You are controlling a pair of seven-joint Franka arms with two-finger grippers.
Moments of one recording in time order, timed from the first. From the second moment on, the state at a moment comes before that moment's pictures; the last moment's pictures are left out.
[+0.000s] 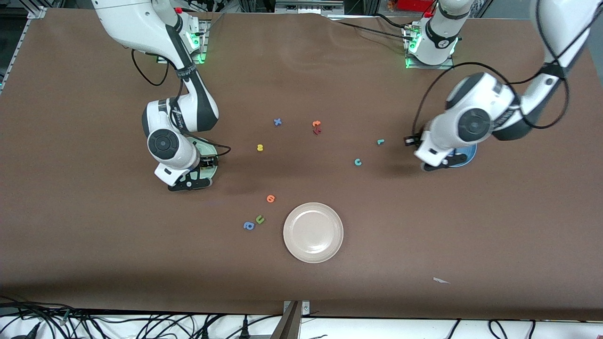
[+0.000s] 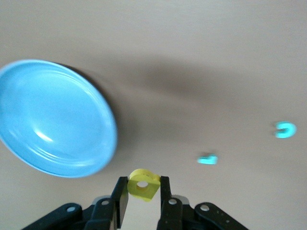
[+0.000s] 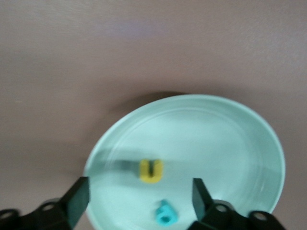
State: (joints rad) left arm 0.87 0.54 -1.18 -2.04 0.40 1.85 -0.75; right arm 0.58 0.50 -0.25 -1.93 0.10 2.22 0.16
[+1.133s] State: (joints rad) left arm 0.95 0.67 -1.09 -2.06 0.56 1.84 -0.59; right arm 0.72 0.56 -0.06 -1.94 0.10 2.40 0.73
